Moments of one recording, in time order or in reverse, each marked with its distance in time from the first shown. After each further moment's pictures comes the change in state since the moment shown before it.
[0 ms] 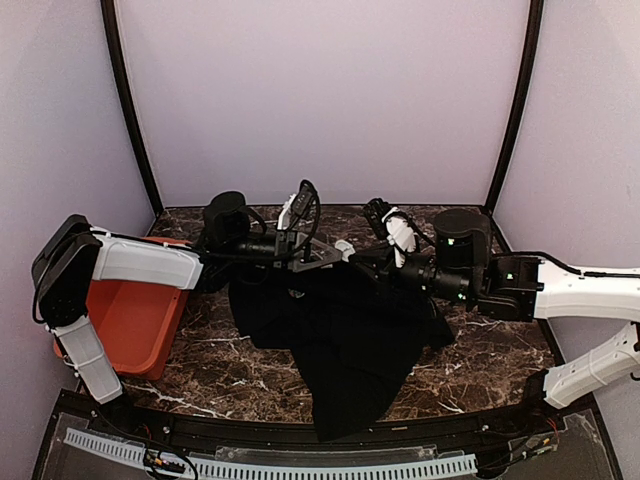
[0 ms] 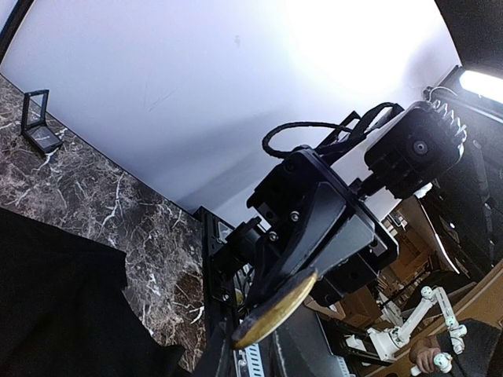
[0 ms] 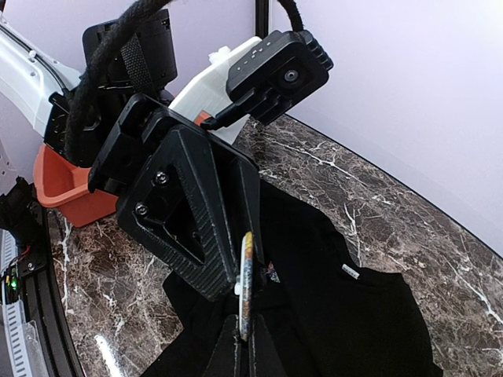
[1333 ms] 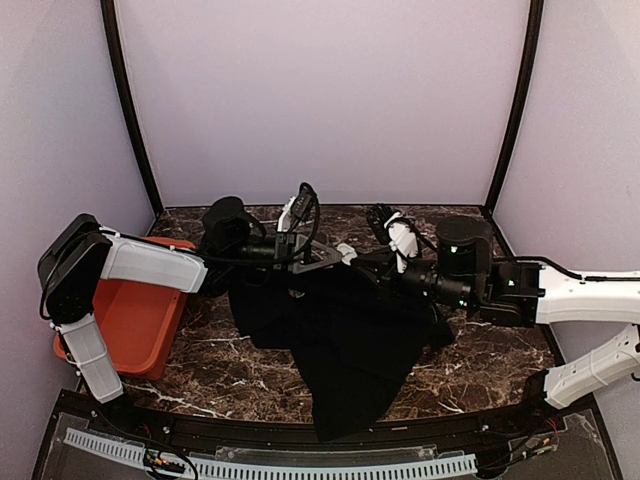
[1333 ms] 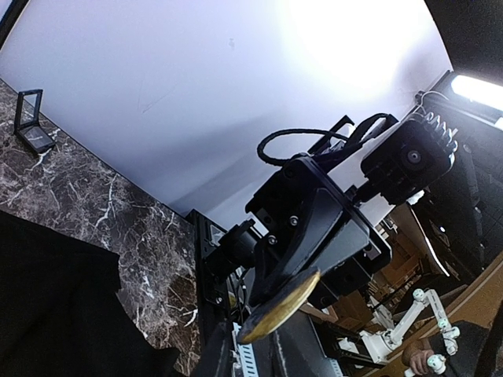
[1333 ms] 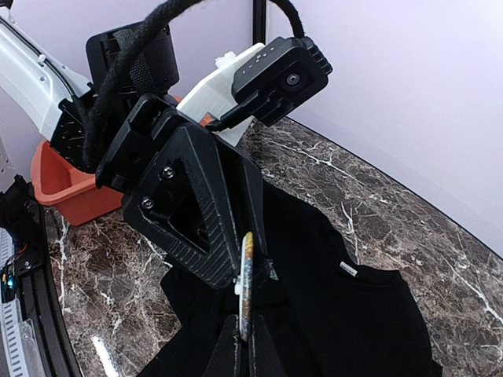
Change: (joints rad) left arm 0.005 0.040 -0.019 0.124 0.007 -0.076; right arm 0.018 -0.020 -0.037 0.029 0.028 -0.003
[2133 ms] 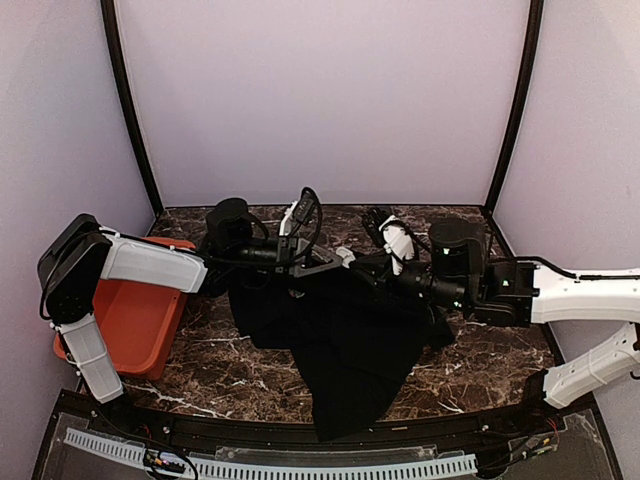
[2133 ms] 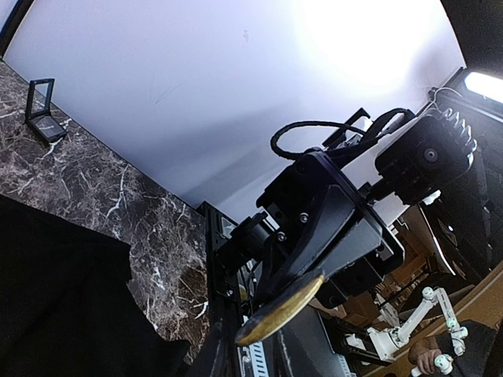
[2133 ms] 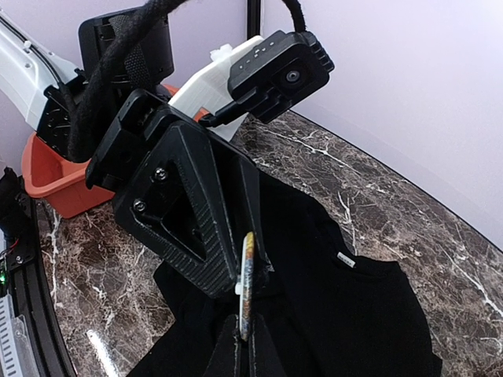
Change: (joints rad) left arm -0.002 0.000 0.000 -0.078 -0.010 0.063; right arm 0.001 0.027 0.005 -0.008 0.007 0.004
